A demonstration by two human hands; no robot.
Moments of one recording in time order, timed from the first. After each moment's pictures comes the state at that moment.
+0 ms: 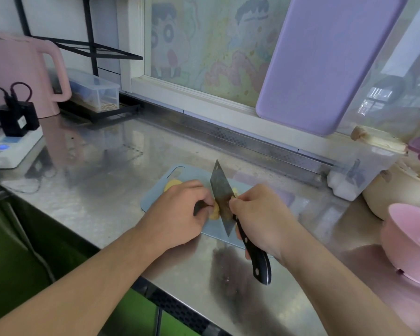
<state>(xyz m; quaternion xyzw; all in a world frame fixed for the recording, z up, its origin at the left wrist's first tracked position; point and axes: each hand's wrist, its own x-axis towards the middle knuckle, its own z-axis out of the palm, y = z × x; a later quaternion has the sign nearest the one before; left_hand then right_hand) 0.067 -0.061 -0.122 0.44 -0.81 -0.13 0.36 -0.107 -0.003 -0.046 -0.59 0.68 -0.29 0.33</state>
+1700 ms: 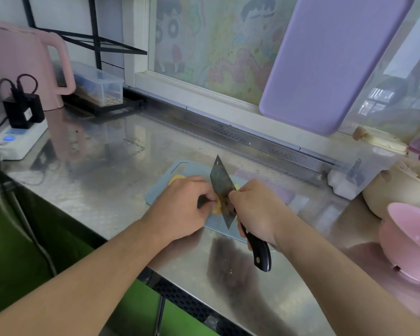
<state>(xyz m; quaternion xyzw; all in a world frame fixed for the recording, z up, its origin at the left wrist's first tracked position) 0.068 -0.063 -0.123 0.44 -0.80 -0.14 0.38 -0.092 -0.006 -0.032 -0.64 0.71 -0.16 0.25</state>
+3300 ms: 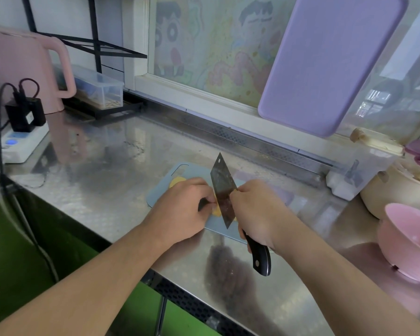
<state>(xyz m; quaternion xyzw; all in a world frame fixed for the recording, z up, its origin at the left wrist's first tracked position) 0.068 -0.058 -0.121 0.44 -0.81 -0.12 0.37 -0.082 0.011 -0.022 -0.61 0.71 -0.24 0.26</state>
